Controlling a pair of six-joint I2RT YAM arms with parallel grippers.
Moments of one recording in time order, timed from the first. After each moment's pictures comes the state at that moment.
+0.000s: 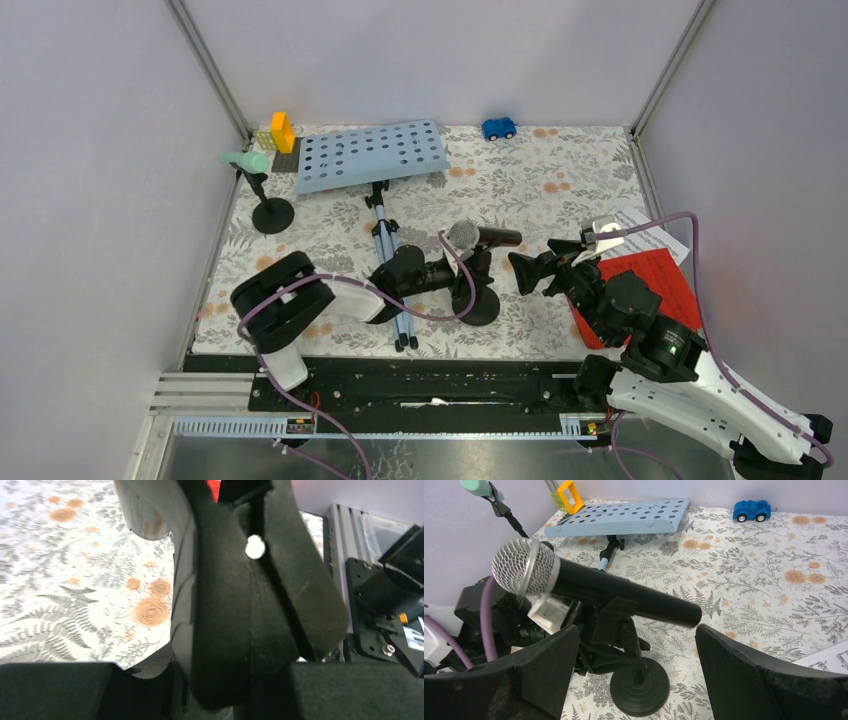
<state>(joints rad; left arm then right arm) -0.92 1.69 0.65 1.00 0.36 -0.11 0.98 0.48 0.75 -0.37 0.50 0.27</state>
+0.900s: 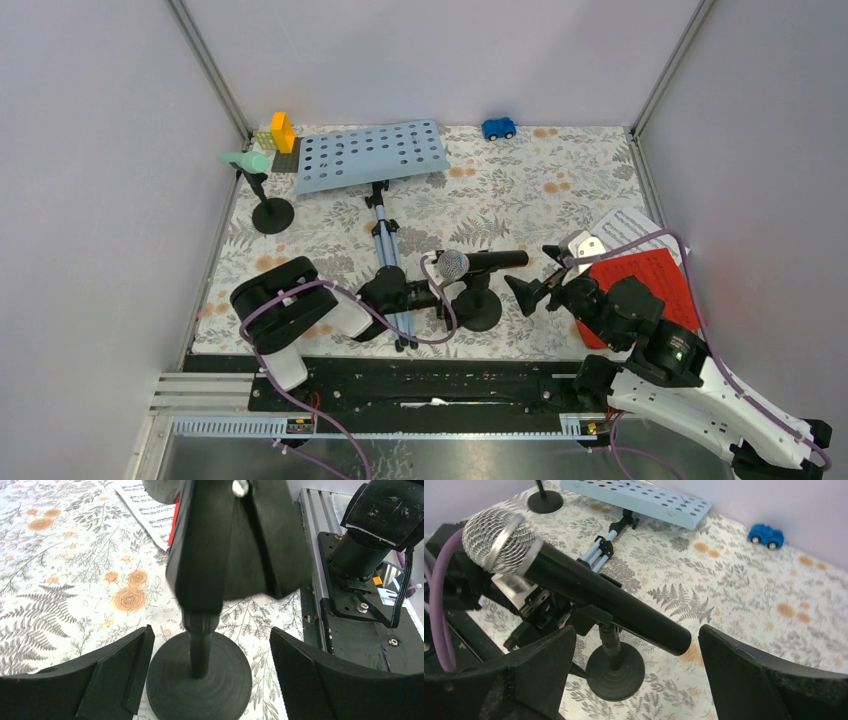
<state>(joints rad) -0.94 1.74 0.48 1.26 0.48 -0.06 0.98 0.44 0.73 -0.43 0.34 0.04</state>
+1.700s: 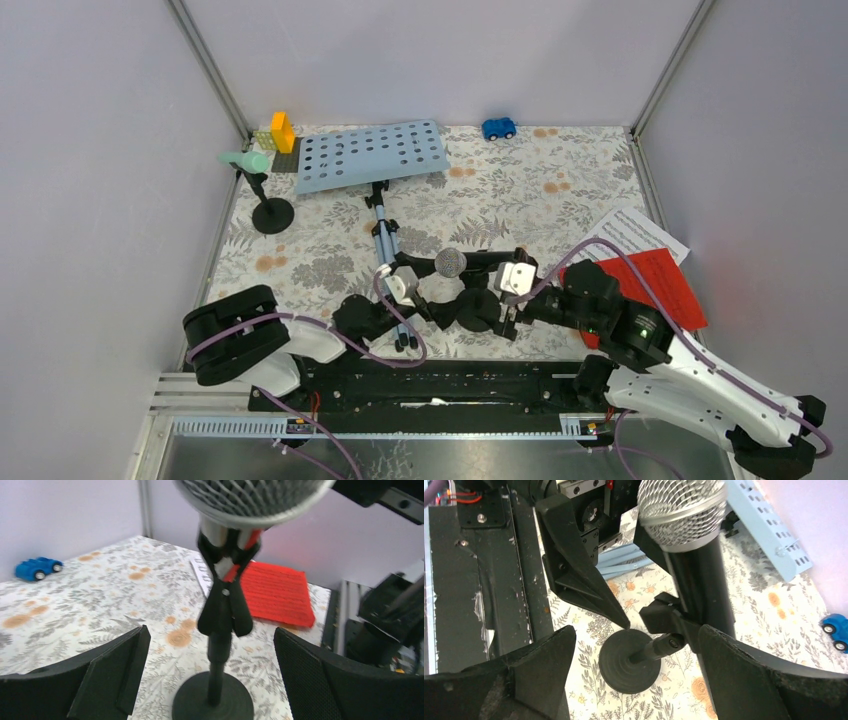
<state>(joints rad) -1.07 1.45 0.25 1.47 0.03 -0.09 0.98 0.64 0.76 -0.46 -0.18 -0.38</state>
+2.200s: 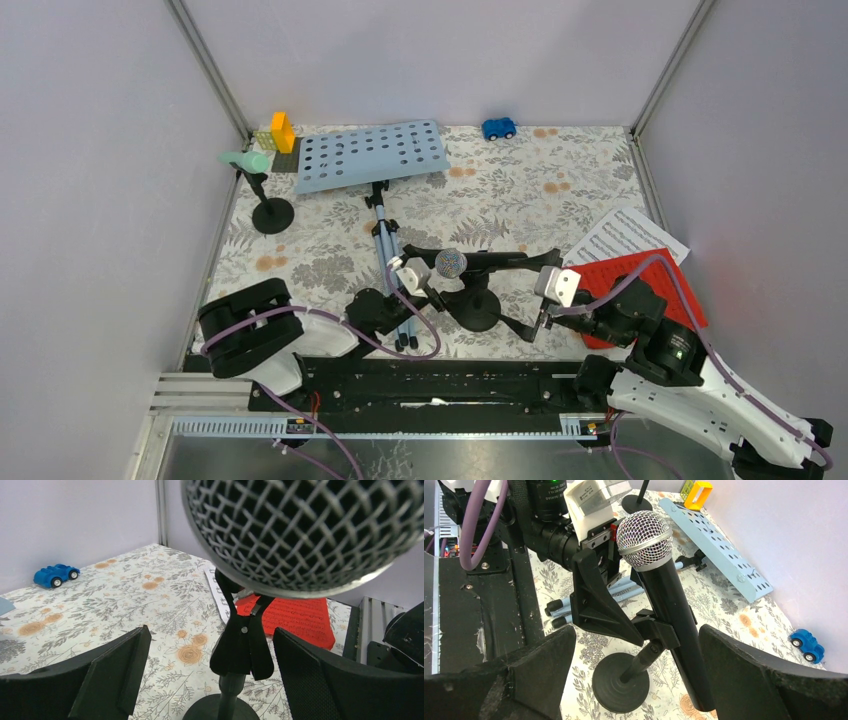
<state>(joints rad) -1.10 1.52 0.35 1.47 -0.09 -0.05 0.98 0.45 0.75 -0.41 -0.15 -0.33</state>
